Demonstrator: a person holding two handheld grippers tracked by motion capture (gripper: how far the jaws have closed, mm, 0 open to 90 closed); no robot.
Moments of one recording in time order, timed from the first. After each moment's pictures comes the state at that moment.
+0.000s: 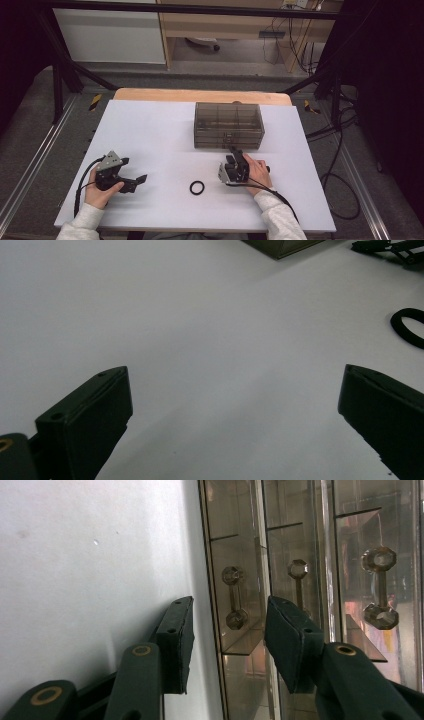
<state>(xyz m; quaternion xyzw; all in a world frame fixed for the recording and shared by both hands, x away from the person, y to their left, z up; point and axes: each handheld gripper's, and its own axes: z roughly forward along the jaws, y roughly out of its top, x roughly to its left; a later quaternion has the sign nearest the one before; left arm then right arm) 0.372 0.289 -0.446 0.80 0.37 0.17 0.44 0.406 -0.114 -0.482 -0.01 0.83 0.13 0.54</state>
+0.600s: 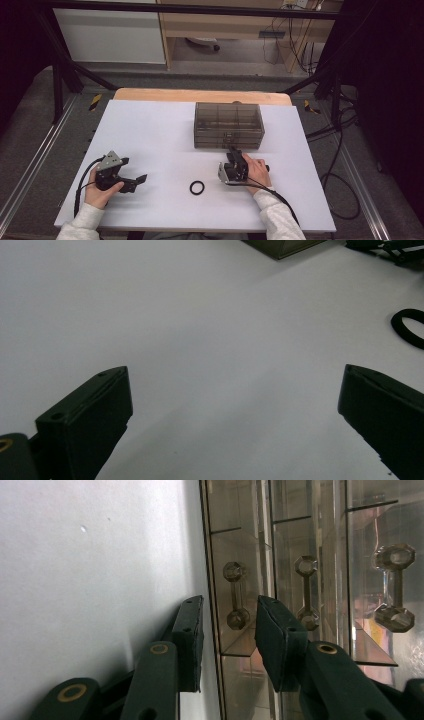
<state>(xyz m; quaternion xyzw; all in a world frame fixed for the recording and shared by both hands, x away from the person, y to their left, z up) 0.372 0.290 -0.445 0.80 0.37 0.17 0.44 0.411 -0.114 -0.489 -0.02 0.82 0.12 0.56</state>
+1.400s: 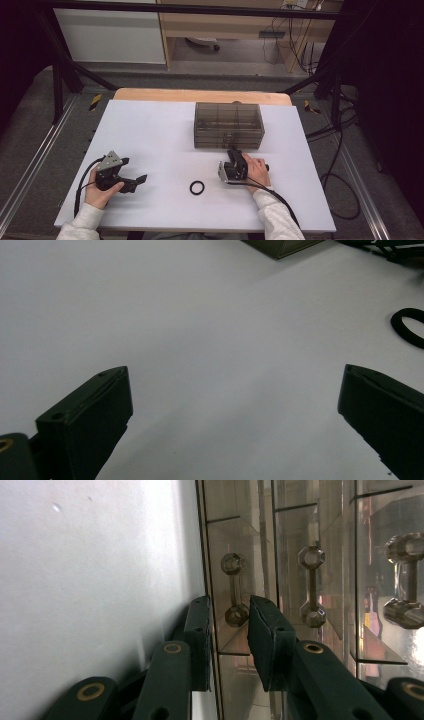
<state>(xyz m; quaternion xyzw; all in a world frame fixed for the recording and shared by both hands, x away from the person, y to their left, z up) 0.372 0.289 -0.445 0.80 0.37 0.17 0.44 0.417 -0.114 -0.495 -0.01 0.81 0.11 0.57</state>
